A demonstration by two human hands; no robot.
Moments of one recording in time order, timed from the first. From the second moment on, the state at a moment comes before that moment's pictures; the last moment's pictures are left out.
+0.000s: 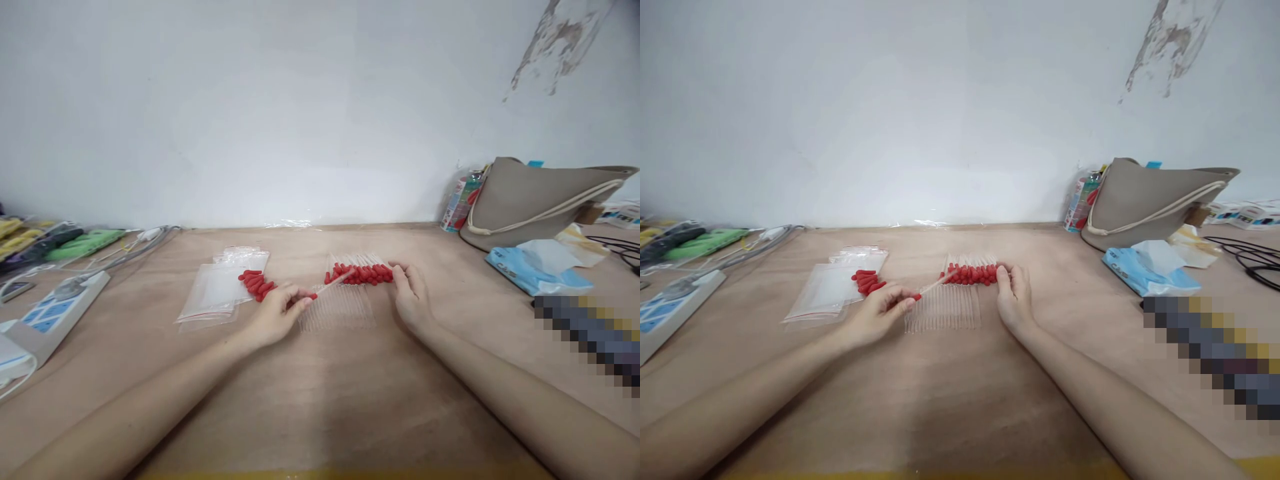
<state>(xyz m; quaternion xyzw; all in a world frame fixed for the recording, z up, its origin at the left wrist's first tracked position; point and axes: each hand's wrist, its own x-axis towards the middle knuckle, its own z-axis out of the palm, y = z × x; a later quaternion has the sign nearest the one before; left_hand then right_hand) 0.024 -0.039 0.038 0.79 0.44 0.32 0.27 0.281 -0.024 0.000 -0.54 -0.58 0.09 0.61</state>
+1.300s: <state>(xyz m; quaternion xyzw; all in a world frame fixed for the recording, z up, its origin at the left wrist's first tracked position) 0.034 -0.070 0.029 0.92 0.33 0.19 0.11 0.243 -0.067 0.016 -0.24 -0.88 -0.23 0.35</state>
